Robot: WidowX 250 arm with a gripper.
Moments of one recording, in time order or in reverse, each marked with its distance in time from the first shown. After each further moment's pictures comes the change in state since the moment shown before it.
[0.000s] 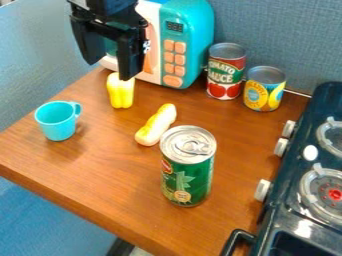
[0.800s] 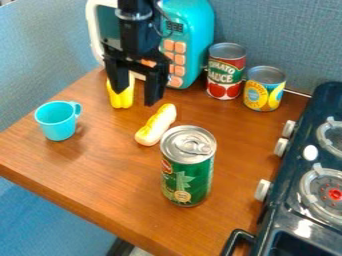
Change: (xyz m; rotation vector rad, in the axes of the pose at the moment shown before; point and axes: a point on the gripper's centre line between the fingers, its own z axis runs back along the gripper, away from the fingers) arm 0.037 0.003 -0.071 -0.029 0.103 0.054
